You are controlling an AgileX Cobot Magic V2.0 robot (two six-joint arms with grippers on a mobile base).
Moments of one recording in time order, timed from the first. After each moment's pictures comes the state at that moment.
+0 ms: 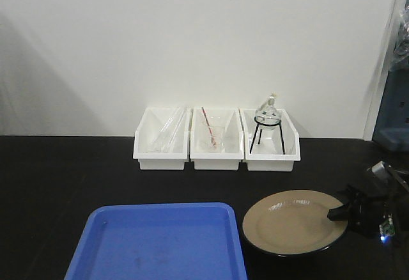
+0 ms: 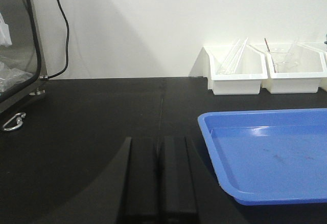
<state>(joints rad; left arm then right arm) 0.06 -0.01 0.03 -0.02 0.07 0.04 -0.25 2.08 -1.39 1.14 0.72 -0.64</state>
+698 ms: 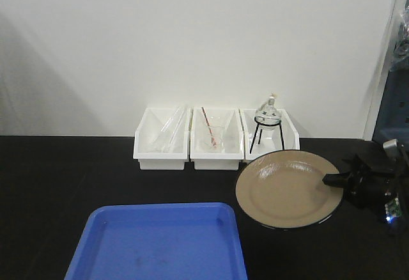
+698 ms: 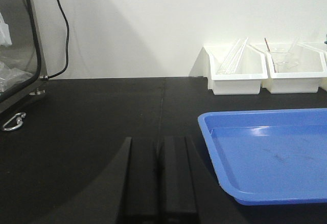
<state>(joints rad) 0.06 -0.01 0.03 -0.02 0.07 0.04 -0.25 2.03 -1.38 1.54 0.78 -0.81</state>
